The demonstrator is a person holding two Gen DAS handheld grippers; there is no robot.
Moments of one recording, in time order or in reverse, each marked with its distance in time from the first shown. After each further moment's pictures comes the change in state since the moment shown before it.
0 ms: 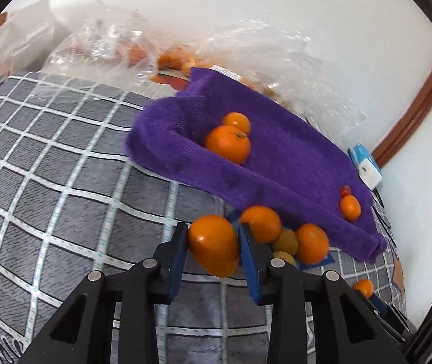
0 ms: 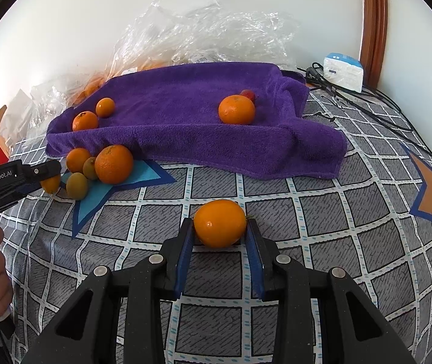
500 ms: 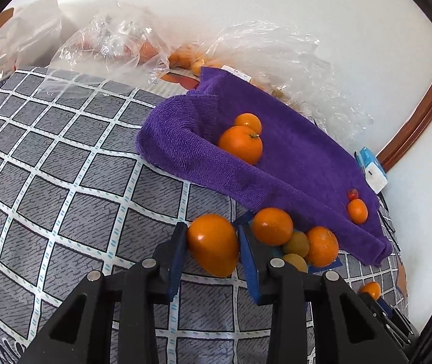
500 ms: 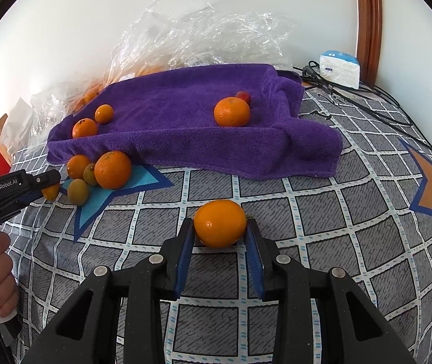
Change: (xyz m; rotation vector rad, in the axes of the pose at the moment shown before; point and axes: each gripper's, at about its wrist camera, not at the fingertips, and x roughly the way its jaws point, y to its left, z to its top) left arm 0.004 0.004 -0.001 -0.011 -0.003 0.002; right arm -0.002 -0.002 0.000 0.035 -0.010 0.013
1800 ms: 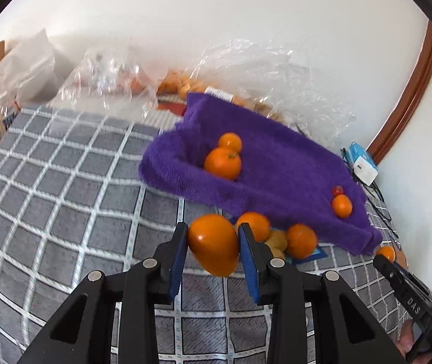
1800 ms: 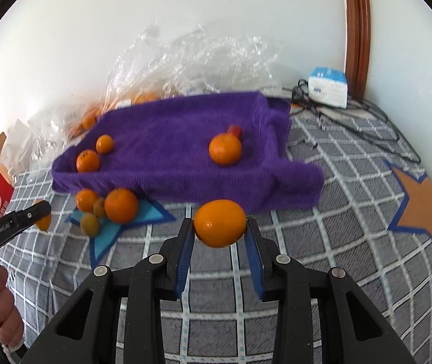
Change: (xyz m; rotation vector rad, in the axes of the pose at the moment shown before) left arm -0.048 -0.015 0.016 0.113 -0.049 0.024; right arm -0.027 0.003 0.029 0.040 -0.060 -0.030
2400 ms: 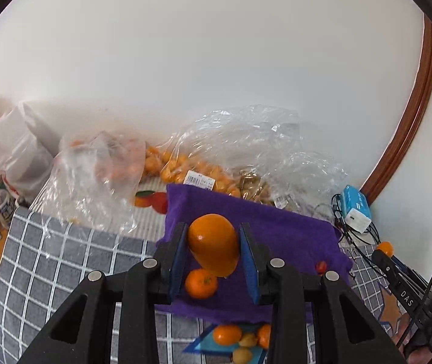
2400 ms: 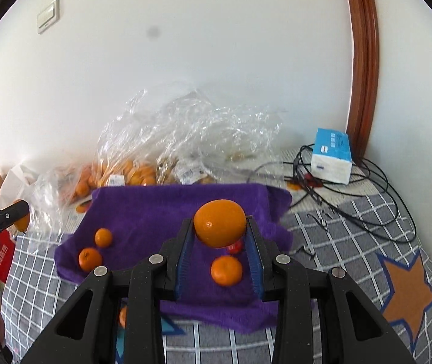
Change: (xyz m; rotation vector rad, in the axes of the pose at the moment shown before) left arm -0.006 -0.042 0.127 0.067 -0.100 0.015; right arm 0.005 0.004 0.123 0.013 -0.125 -0.026
